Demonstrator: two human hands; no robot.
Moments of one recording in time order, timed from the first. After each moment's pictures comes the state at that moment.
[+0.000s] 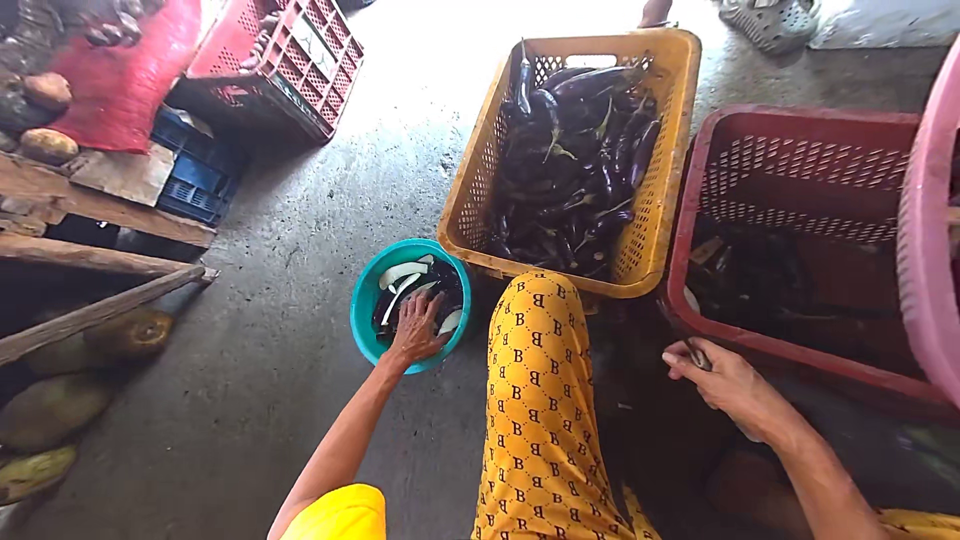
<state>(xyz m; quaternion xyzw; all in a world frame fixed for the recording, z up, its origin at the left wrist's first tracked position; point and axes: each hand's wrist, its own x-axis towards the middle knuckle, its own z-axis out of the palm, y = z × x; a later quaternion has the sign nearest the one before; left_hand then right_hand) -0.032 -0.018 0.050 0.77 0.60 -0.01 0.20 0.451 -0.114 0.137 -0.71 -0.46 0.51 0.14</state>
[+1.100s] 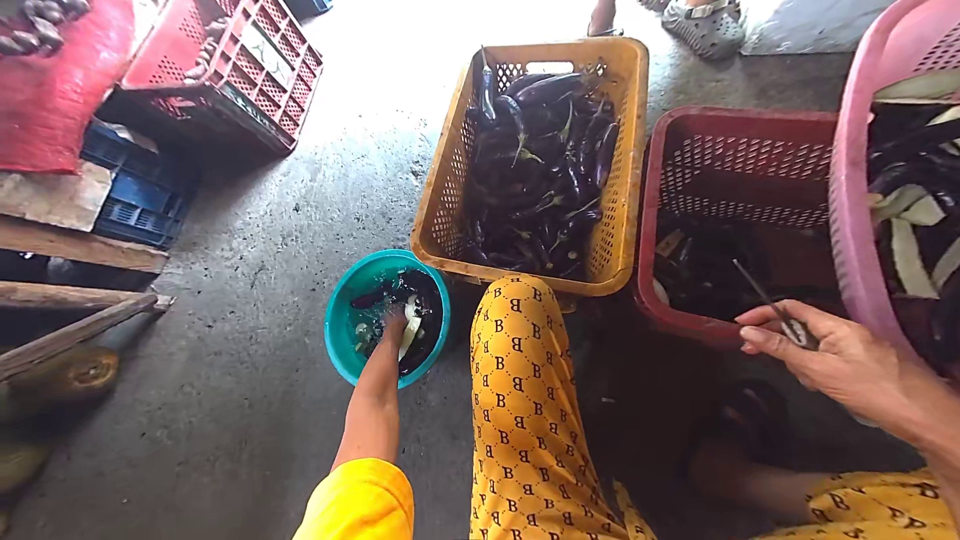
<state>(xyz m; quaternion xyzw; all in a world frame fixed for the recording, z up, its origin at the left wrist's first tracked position) -0.035 0.044 -0.014 0.51 0.79 -0.12 0.32 0.517 -0.122 0.207 -0.72 -0.54 0.38 0.21</state>
